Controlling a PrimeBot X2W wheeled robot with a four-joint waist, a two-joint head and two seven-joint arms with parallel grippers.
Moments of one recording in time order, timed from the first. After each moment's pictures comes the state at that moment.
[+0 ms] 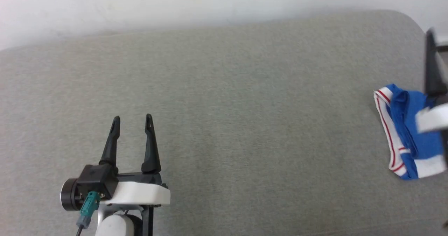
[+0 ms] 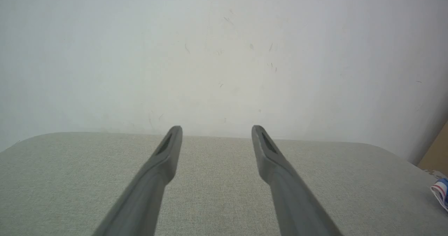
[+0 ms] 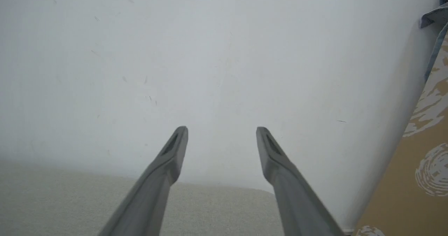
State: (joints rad) left arm -0.06 0.05 -0.08 -0.03 -0.16 0.09 -0.26; right arm -0.40 -0.31 -0.12 0.14 0.15 0.13 -0.18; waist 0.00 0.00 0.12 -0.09
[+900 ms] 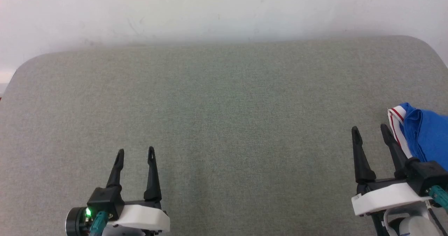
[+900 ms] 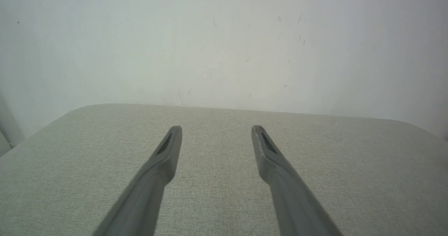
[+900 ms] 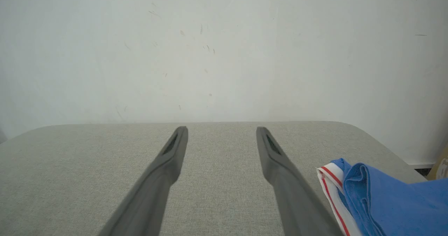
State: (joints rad) left arm 0.04 0.05 -0.07 0.04 -0.13 0.09 -0.26; right arm -0.03 -0.06 -0.05 0.08 0.13 0.13 -0.24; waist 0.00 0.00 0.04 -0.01
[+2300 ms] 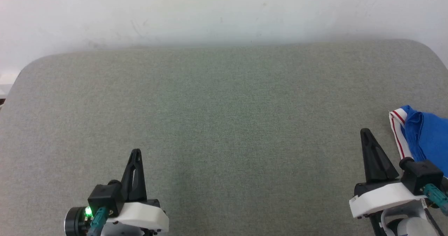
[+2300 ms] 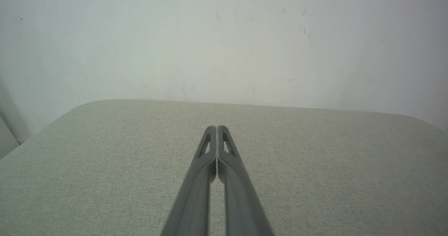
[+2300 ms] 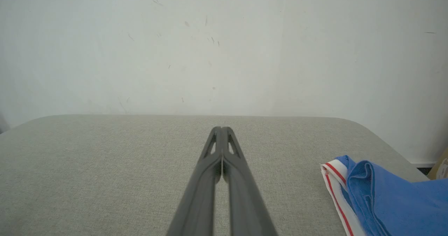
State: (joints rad) left arm 0.04 0.05 -0.07 0.04 -0.12 0.10 -0.20; right arm -0.02 -0.06 -0.05 0.08 0.11 0.13 -0.20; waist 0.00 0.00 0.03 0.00
